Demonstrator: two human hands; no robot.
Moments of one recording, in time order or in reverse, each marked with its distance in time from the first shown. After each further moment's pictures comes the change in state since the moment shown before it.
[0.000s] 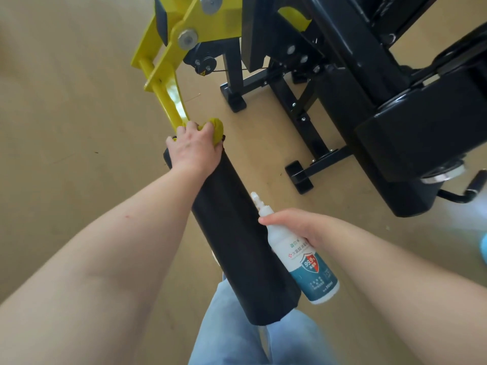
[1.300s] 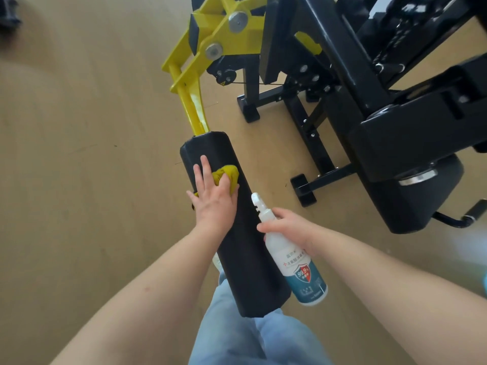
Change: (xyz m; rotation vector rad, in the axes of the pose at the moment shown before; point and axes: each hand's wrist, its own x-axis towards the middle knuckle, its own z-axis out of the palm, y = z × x) left_hand -0.127 0.026 0.058 -0.379 0.023 -0.165; right_hand -0.029 0.014 0.018 -0.095 0.059 -0.376
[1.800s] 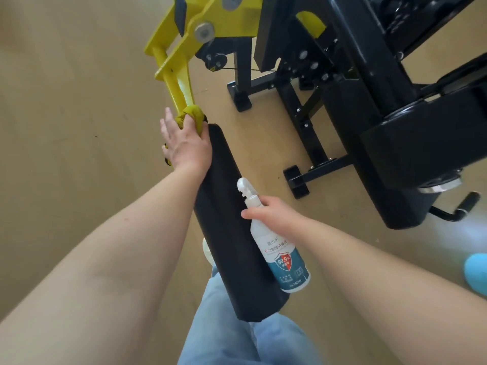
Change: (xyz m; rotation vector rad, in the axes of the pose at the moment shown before) left_hand 0.120 0.000 -0.047 -0.218 0.125 -0.190; right_hand 0.033 -0.028 0.011 -0.084 0.106 -0.007
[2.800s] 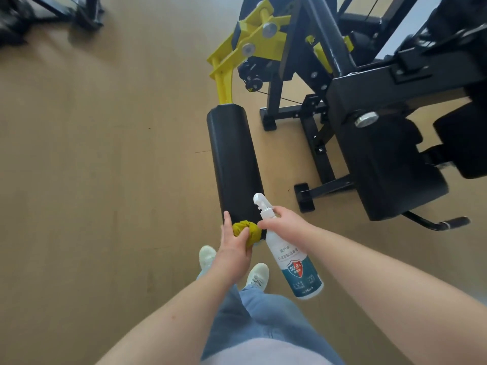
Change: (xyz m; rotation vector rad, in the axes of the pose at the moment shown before) left_hand -0.390 -0.094 0.059 -0.011 -0.341 0.118; right_hand -0.148 0.117 0.030 -0.333 0.032 -0.095
